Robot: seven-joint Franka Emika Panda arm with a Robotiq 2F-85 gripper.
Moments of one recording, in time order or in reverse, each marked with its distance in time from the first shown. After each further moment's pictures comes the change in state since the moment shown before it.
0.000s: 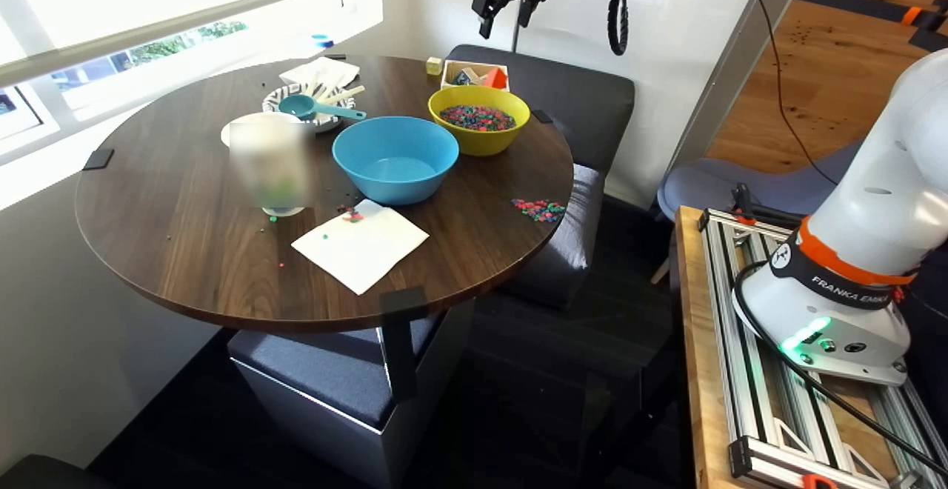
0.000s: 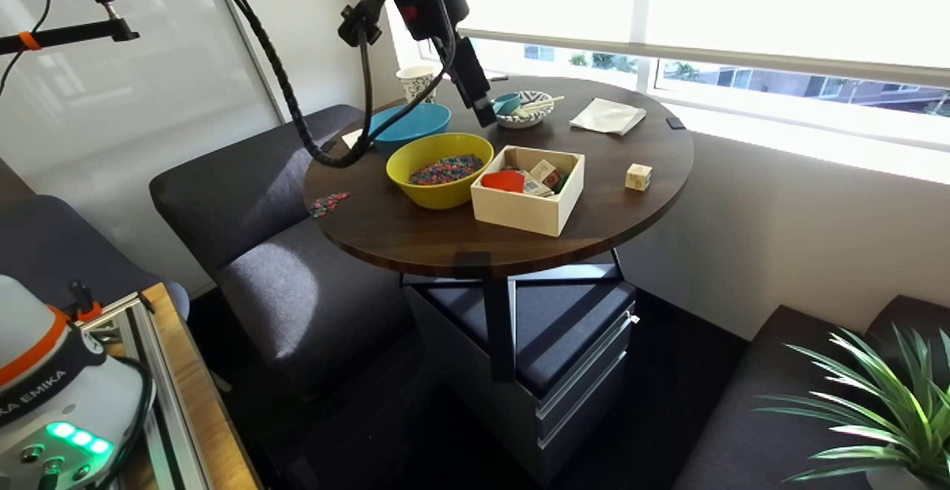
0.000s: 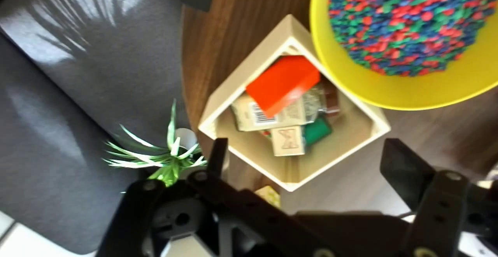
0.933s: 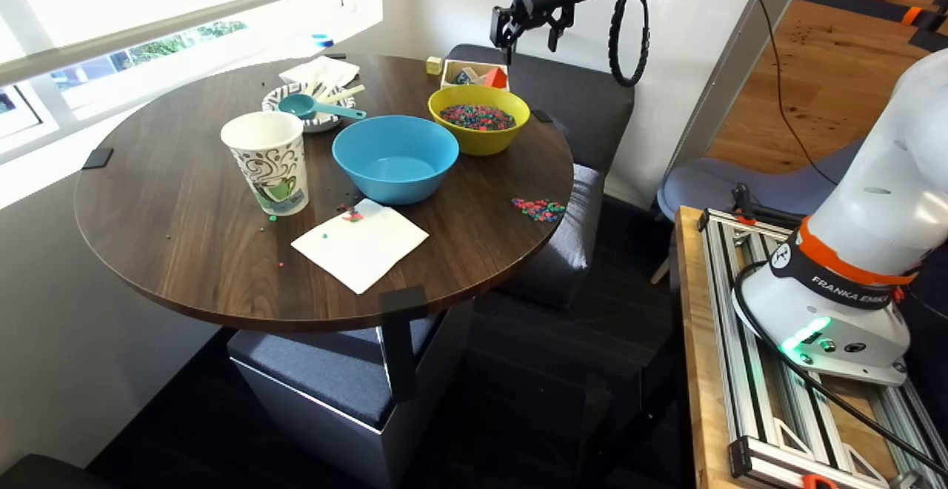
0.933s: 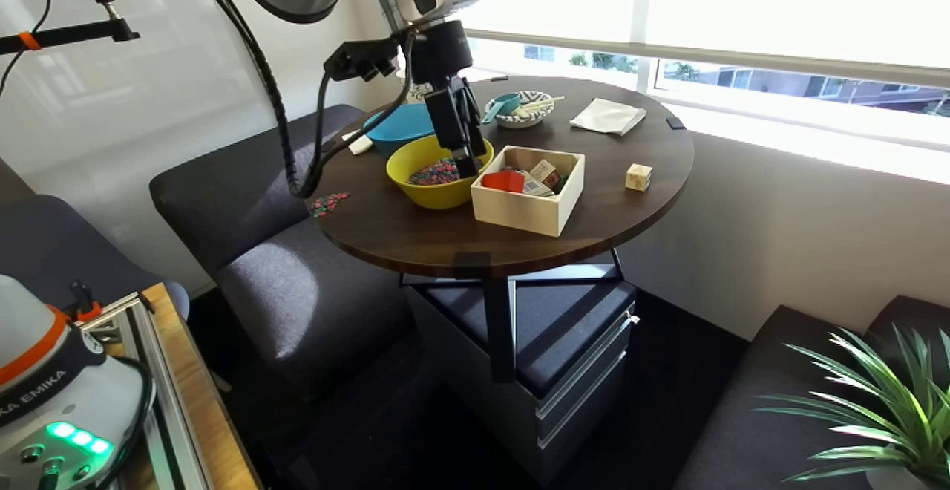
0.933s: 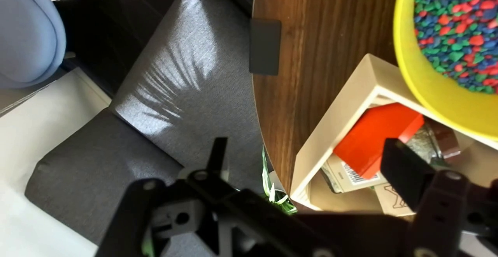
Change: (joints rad) arm -0.008 0.061 -0.009 0.001 -0.177 -0.136 0.412
